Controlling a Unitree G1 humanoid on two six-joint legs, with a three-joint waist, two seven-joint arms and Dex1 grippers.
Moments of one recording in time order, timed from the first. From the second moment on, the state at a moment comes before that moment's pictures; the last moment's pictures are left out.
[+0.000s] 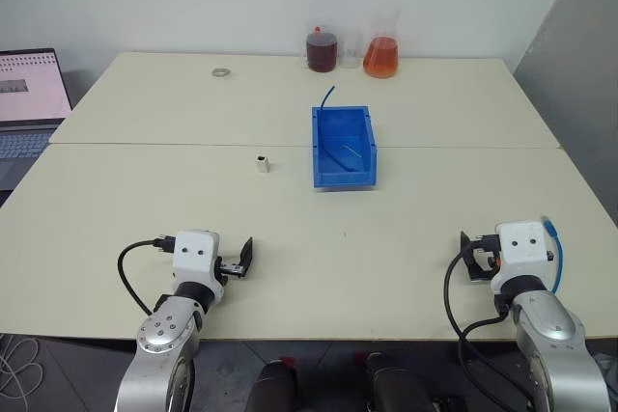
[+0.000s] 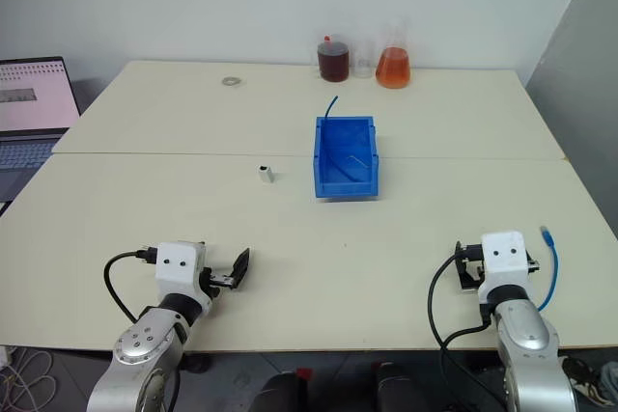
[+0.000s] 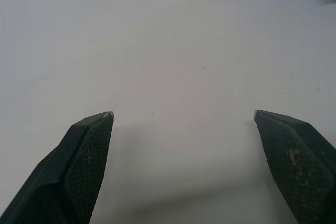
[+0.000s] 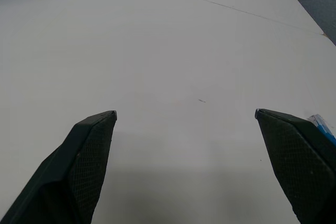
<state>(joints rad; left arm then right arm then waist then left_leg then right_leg) 0.18 0.27 0.12 -0.43 -0.14 0.43 -0.18 0.16 -0.24 -0.16 -0.64 -0.06 0.66 0.12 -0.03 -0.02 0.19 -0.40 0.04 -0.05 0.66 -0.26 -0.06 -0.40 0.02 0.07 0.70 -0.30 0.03</state>
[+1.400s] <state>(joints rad) 0.18 0.26 0.14 -0.47 -0.15 0.45 -0.19 0.27 -0.13 -0.25 -0.76 -0.06 0.84 0.04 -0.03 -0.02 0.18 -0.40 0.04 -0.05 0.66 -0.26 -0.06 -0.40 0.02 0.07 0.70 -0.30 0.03</state>
